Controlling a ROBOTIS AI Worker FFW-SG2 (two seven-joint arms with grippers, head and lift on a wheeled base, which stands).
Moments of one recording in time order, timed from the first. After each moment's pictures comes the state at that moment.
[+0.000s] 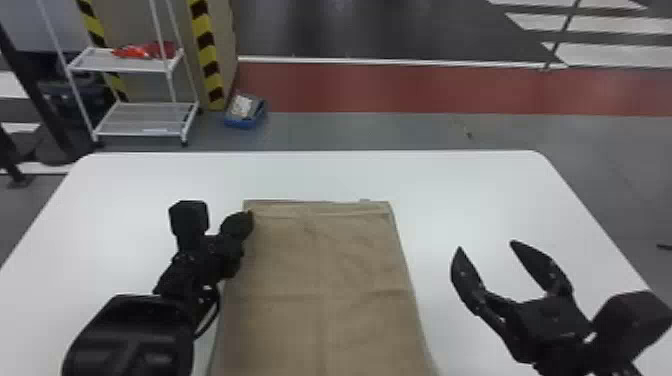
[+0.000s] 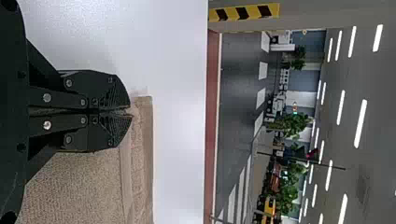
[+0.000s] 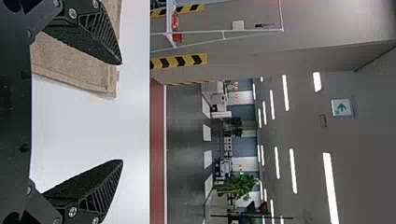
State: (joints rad) left arm -0.12 0.08 -0.11 -1.31 0.16 0.16 -0.09; right arm 0.56 0.00 -0.12 -2.13 -0.10 0.07 0.29
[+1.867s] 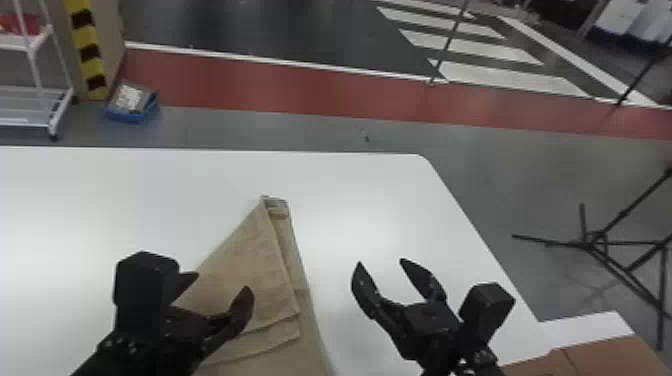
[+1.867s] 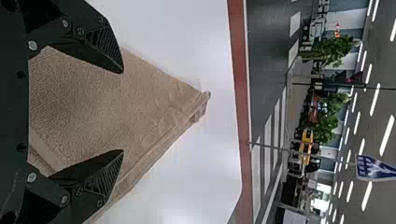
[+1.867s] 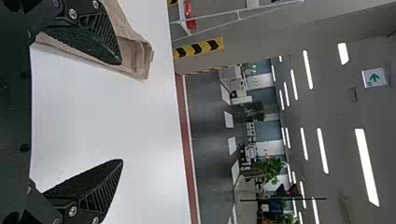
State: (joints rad) left arm 0.29 0.09 -0.36 -2.12 0.05 0.69 -0.06; right arm 0.55 0.00 -0.16 -2.08 -0.18 0.16 0.27
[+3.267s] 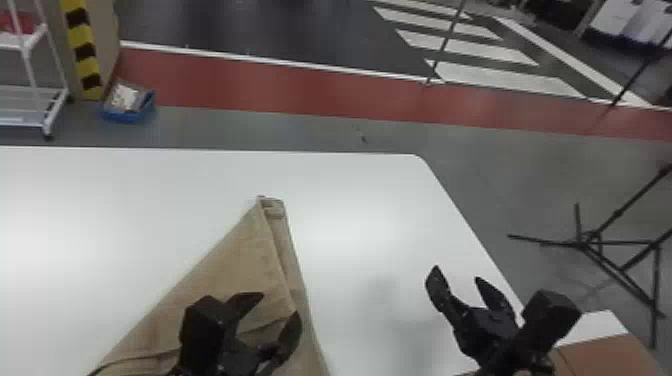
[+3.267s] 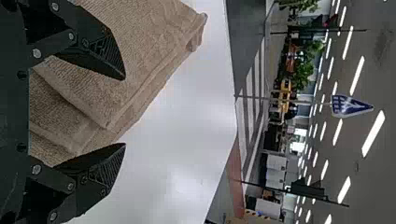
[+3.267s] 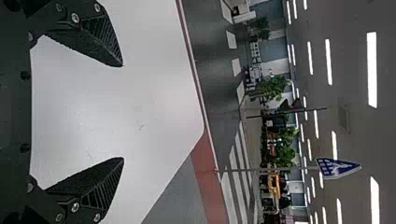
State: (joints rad) left arm 0.26 0.11 -0.51 -1.86 0.00 0.36 -0.16; right arm 0.52 0.00 -0.37 -2.03 -0.30 0.20 0.08
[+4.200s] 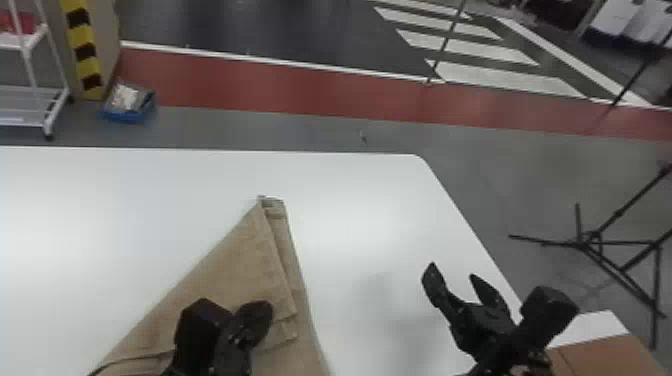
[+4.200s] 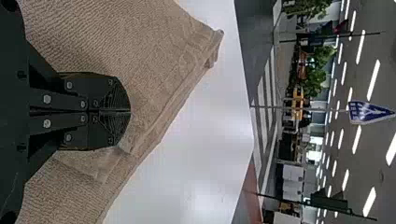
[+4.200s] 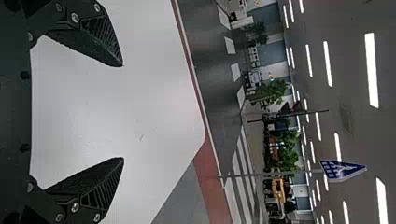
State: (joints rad) left arm 0.25 0.12 -0.50 -1.82 -0.03 0.37 -0.13; right arm 0.51 0.00 -0.37 -2.02 -0.33 0.22 0.10
